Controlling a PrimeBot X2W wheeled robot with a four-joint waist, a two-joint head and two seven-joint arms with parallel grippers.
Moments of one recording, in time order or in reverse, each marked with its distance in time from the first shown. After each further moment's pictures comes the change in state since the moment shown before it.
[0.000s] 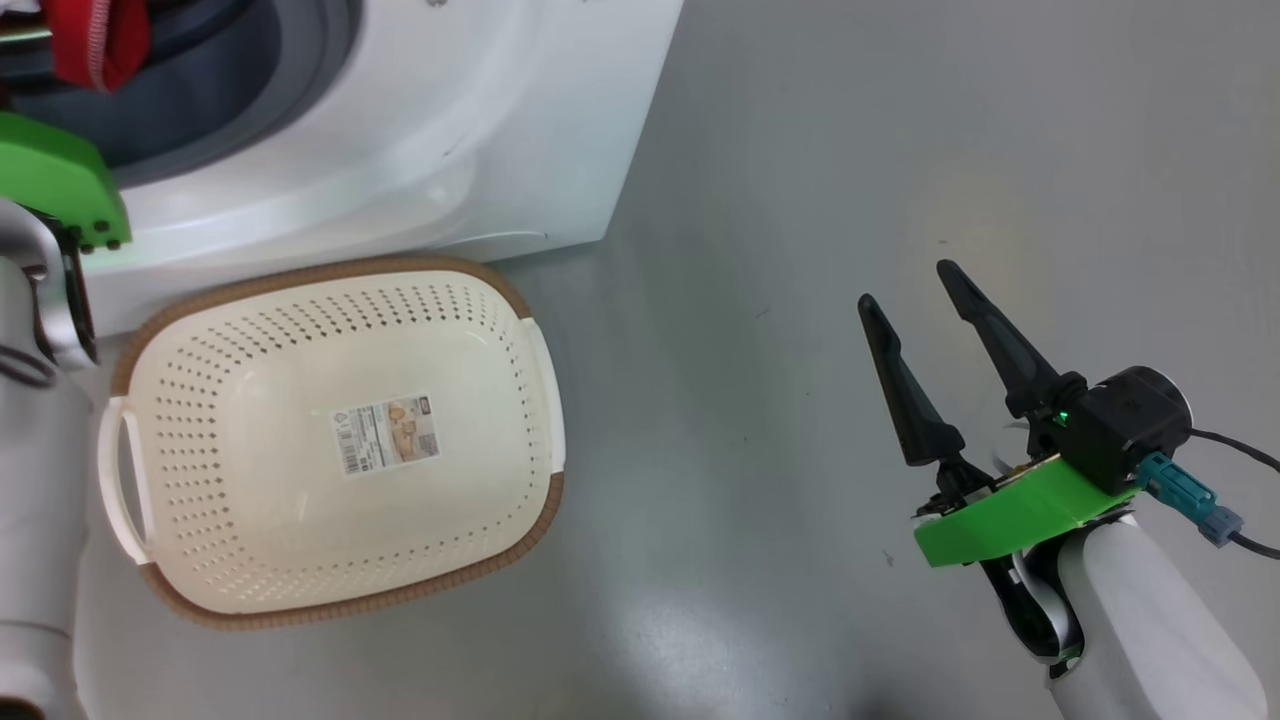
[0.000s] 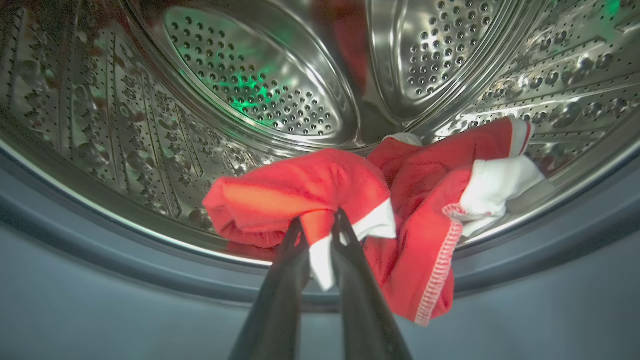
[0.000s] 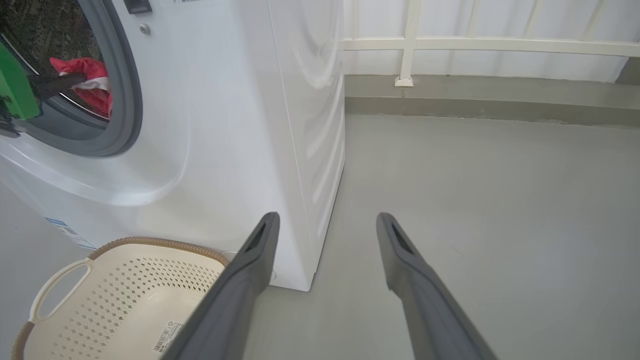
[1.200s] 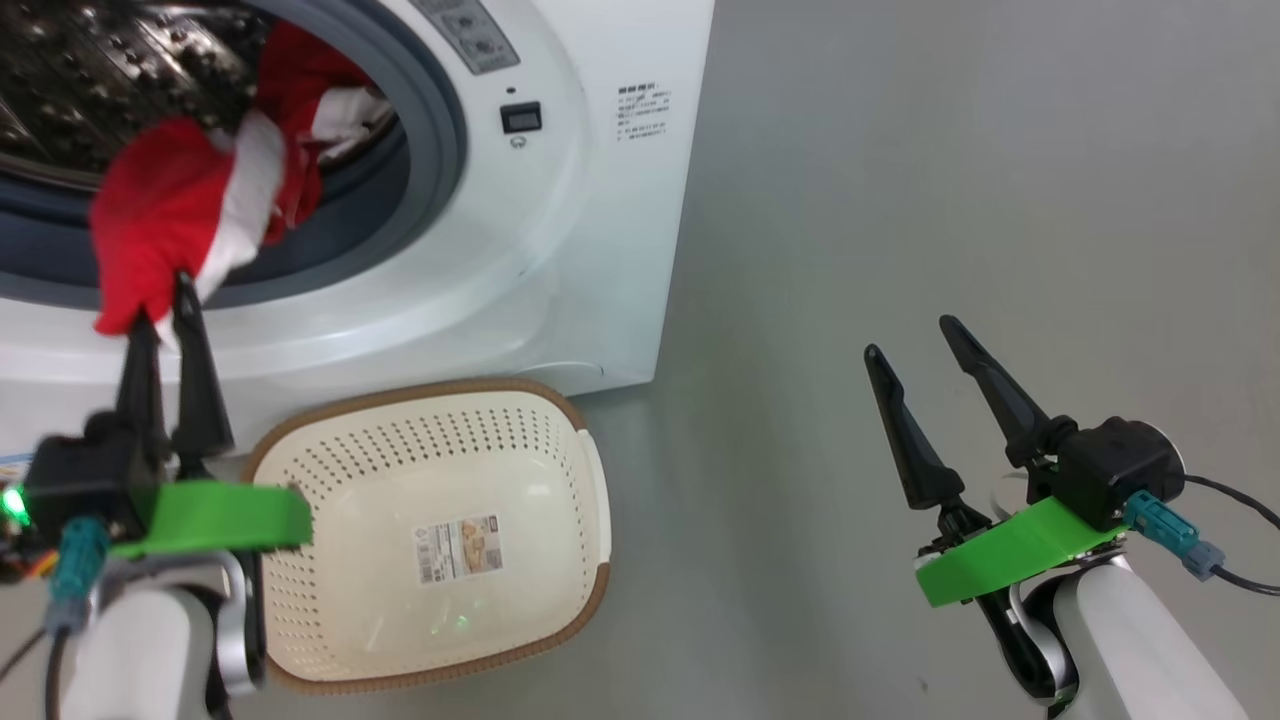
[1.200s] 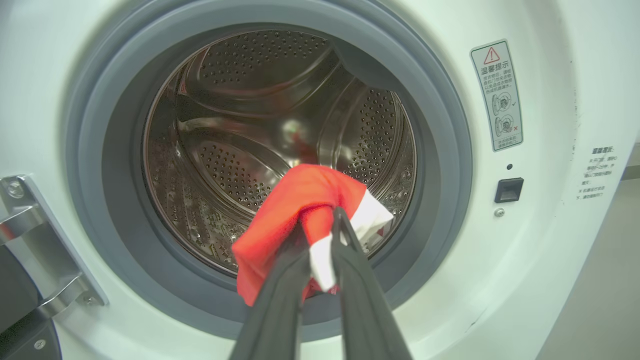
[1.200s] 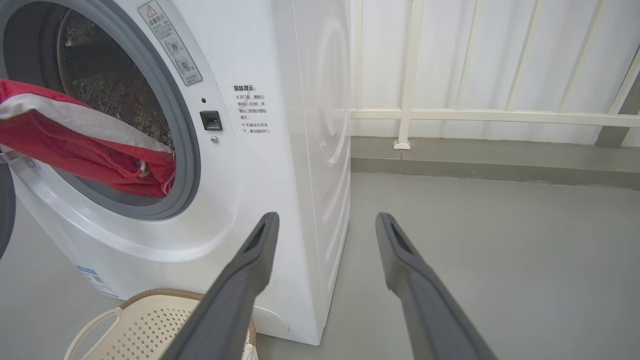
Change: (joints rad) left arm 0.727 -0.040 -0.007 -0.863 -0.052 0.069 0.021; right arm 0.066 0.021 -0.026 0.034 -0.014 0.000 0.000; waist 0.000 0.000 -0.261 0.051
